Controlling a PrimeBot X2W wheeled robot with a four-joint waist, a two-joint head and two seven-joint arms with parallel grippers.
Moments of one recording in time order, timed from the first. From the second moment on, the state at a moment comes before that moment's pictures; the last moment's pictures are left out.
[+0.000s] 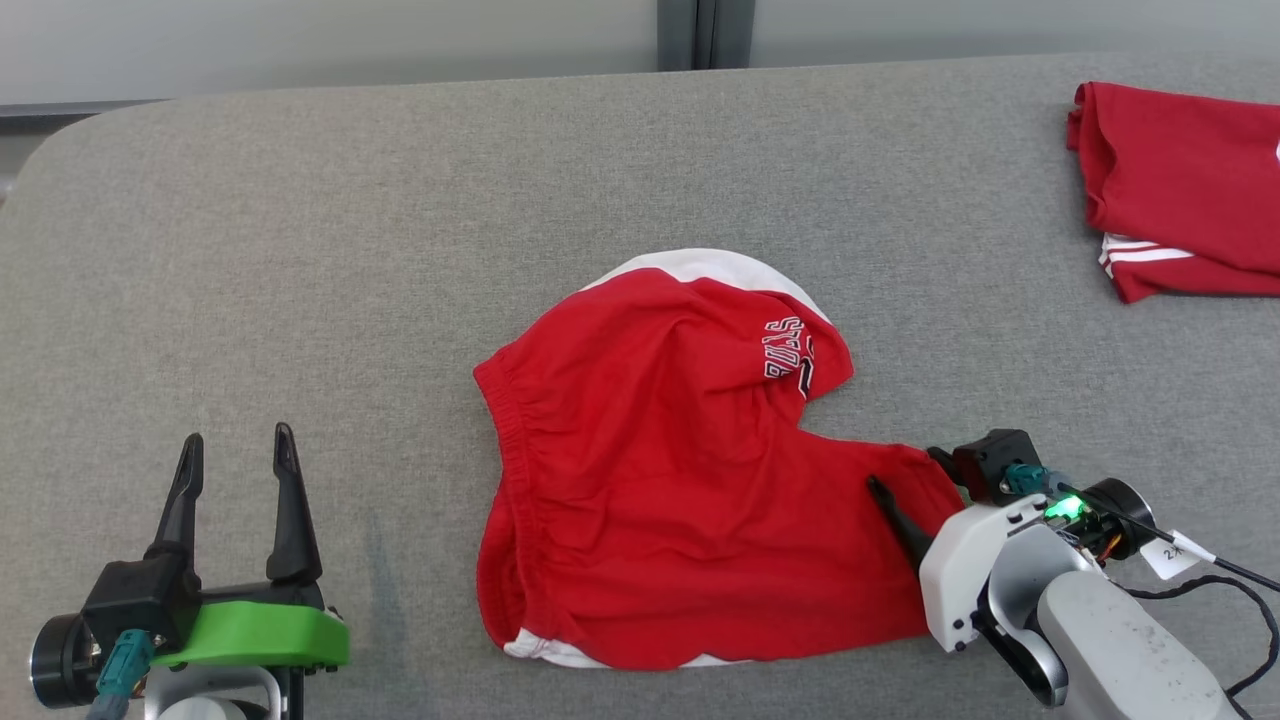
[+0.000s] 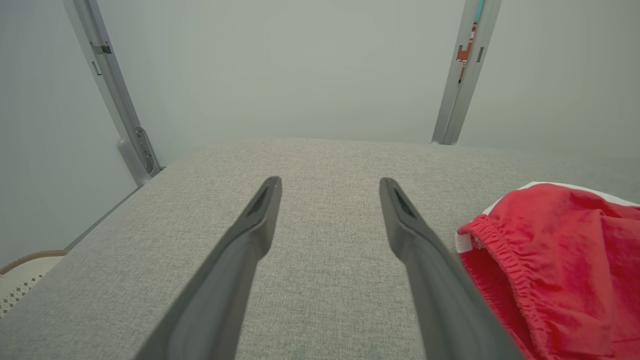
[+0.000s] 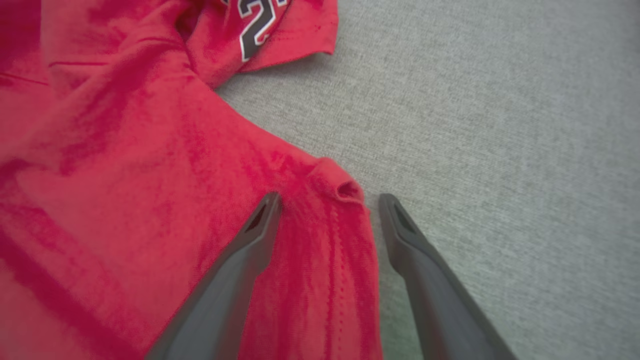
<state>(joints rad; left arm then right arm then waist) -0.06 0.05 0.10 0.14 -0.14 -0.10 -0.26 -0.31 -0.29 0.43 0.49 0.28 0.13 0.07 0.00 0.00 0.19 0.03</state>
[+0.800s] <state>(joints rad) -0.08 0.05 0.10 0.14 -0.14 -0.10 -0.26 -0.59 -0.25 0.45 0.69 0.31 0.13 -0.11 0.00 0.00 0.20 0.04</state>
